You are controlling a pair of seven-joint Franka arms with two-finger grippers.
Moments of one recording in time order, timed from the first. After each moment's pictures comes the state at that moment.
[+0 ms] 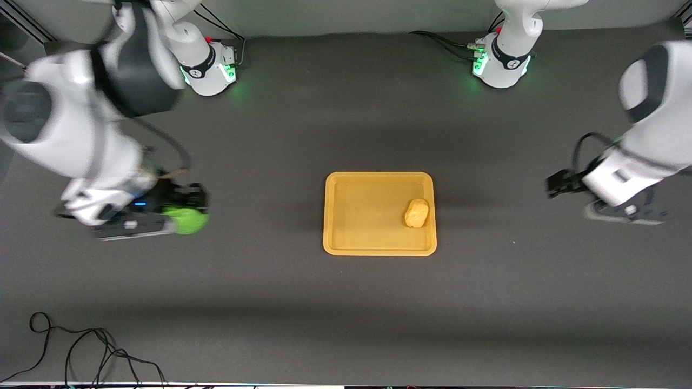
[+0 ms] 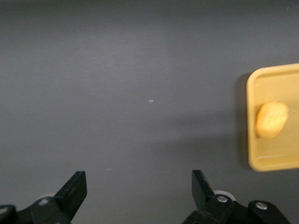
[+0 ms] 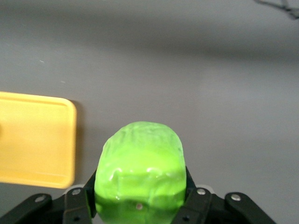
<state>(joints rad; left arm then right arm) 0.07 0.06 -0.10 -1.79 0.03 1.85 0.10 0.74 0.39 -0.48 -1.34 0.18 1.71 0.24</state>
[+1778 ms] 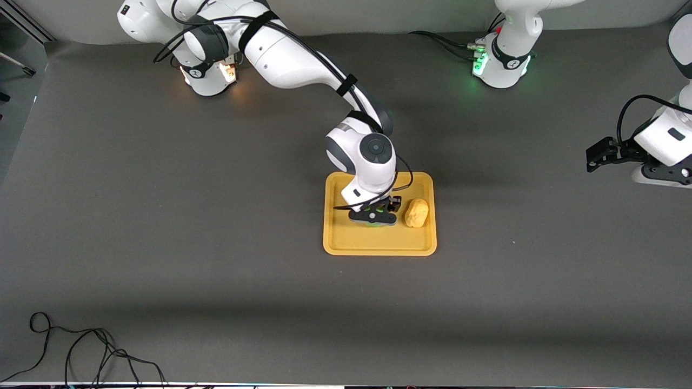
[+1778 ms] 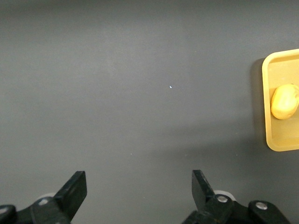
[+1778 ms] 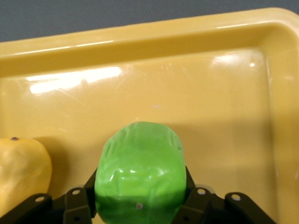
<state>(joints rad) 0.13 -0.06 -0.11 -1.85 0.03 1.82 0.16 0.98 1.07 -0.25 -1.03 0.19 2.14 0.92</state>
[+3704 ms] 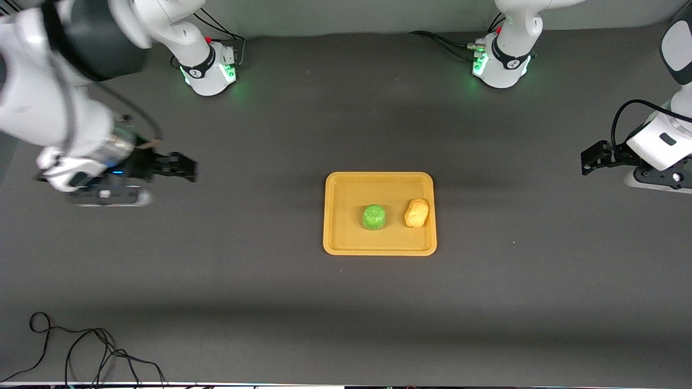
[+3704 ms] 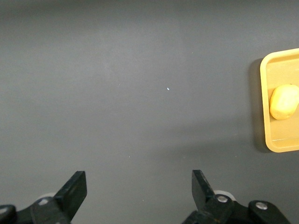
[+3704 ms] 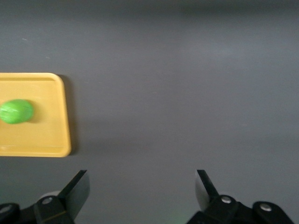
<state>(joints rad) 0.13 -0.04 -0.12 -1.85 0.03 1.83 0.16 0.38 0.14 -0.20 -1.52 0.07 1.58 0.20</state>
